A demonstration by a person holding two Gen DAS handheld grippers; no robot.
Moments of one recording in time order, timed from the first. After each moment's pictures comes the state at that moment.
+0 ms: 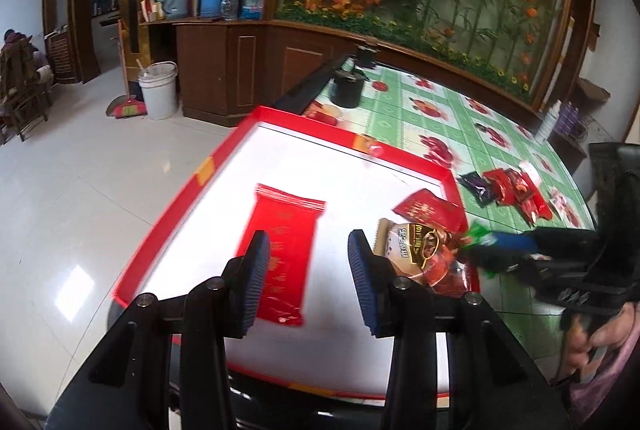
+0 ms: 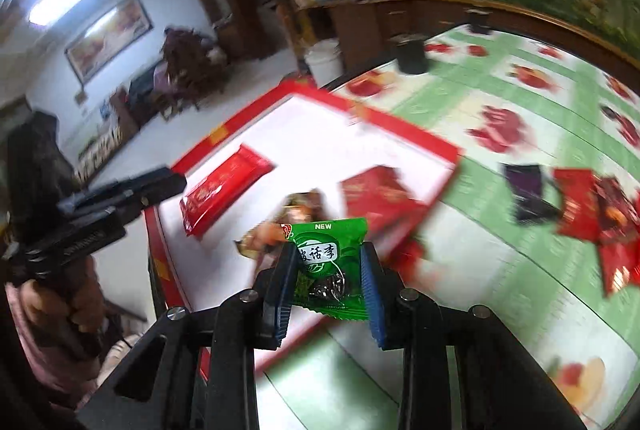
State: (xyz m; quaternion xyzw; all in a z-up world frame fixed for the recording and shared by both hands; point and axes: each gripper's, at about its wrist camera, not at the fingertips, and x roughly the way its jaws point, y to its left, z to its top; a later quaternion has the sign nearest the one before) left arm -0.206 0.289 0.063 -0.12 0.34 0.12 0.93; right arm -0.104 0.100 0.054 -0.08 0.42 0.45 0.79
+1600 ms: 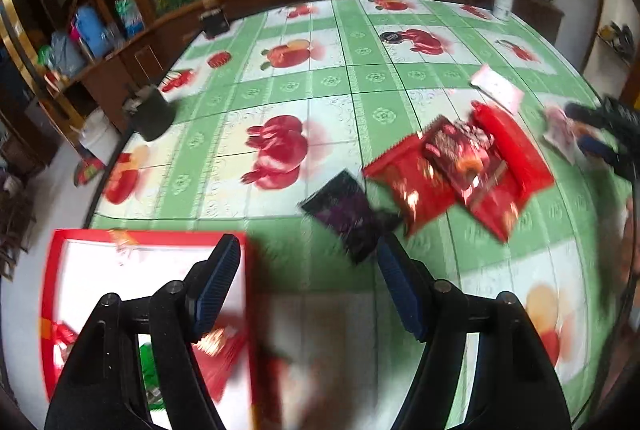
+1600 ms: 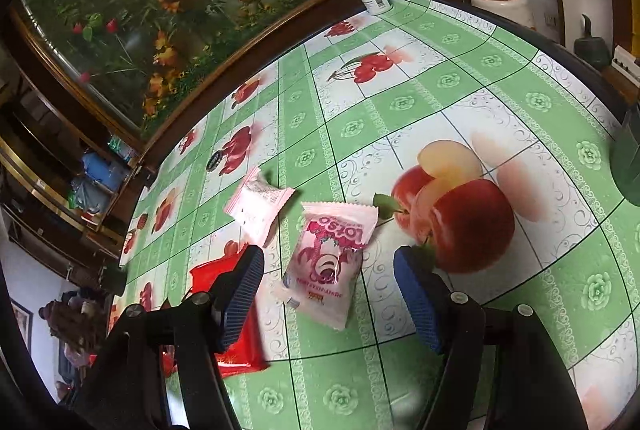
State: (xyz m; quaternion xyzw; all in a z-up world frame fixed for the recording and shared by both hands) left arm 0.007 0.093 0.044 0.06 0.46 0.04 0.88; right arm 0.066 -0.243 0.023 0.27 0.41 0.04 0.87
